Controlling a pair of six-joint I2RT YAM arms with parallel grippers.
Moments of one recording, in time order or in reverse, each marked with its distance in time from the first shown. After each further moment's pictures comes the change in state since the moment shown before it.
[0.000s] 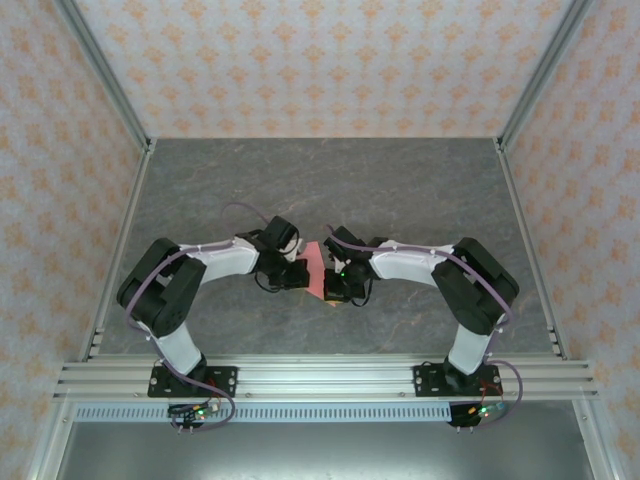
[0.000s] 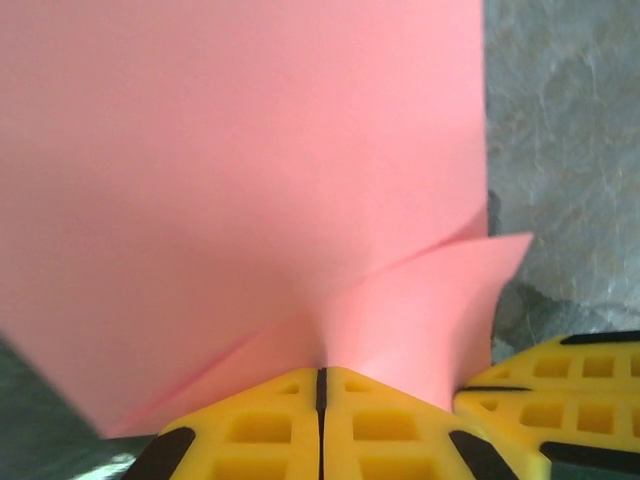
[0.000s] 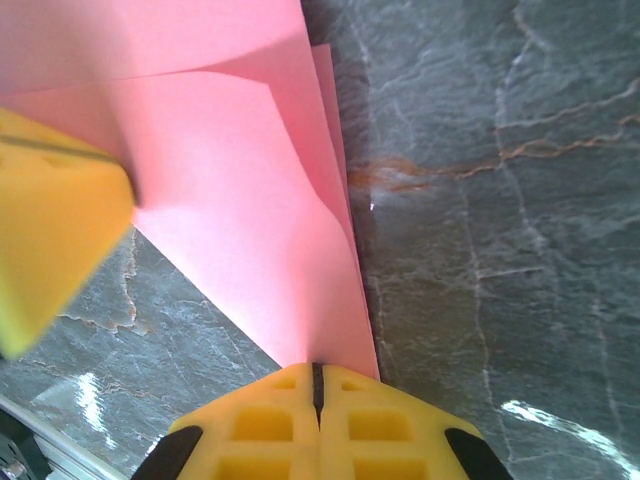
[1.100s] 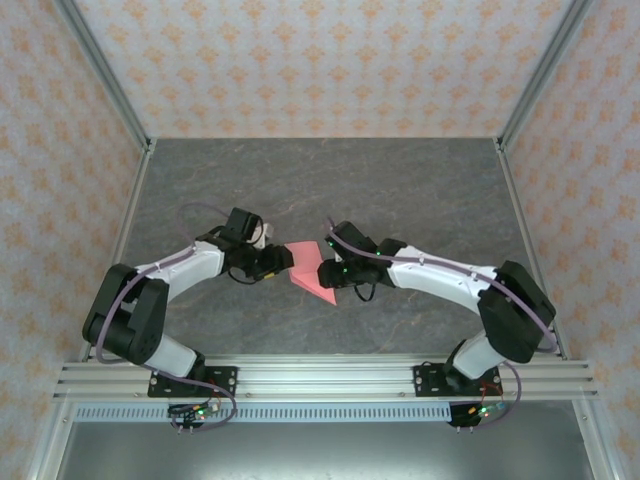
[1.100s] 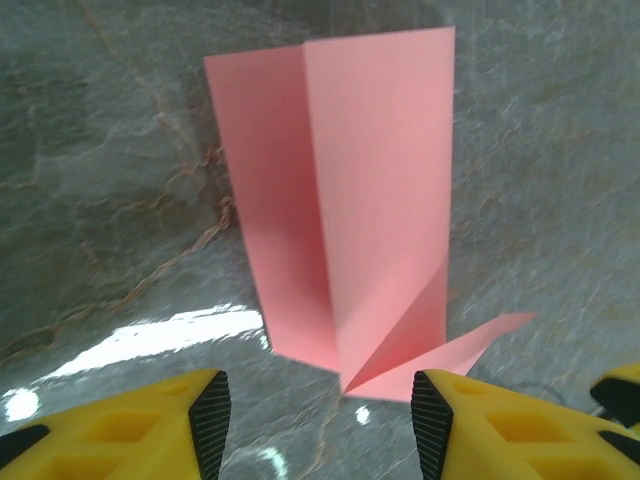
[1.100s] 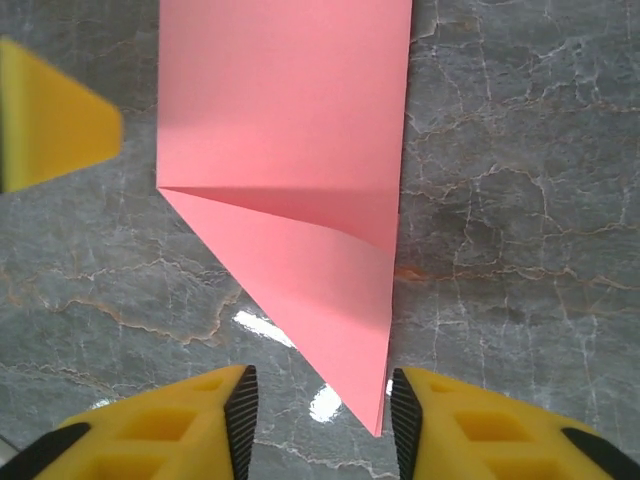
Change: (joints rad) left arm 0.183 -0.216 -0.109 0.042 0.055 -0.092; right arm 0.080 -0.245 -0.004 0.010 0.315 -0.199
